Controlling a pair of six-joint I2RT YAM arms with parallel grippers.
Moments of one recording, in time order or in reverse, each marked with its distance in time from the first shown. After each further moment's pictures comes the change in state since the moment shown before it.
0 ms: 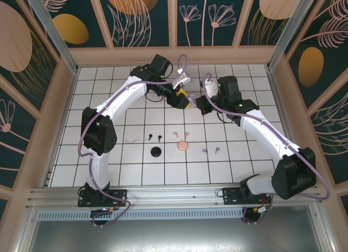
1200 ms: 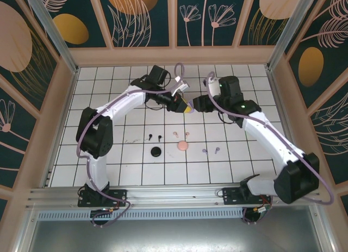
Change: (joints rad) left arm 0.008 -0.086 -0.327 0.351 0.089 -0.163; right arm 0.016 -0.073 0.011 -0.045 0.088 0.098
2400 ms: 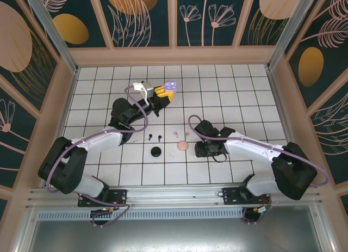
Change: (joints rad) left arm 0.001 -0.485 -0.880 1.603 -0.443 -0.470; right arm 0.353 0.076 -0.381 -0.225 0.321 0.467
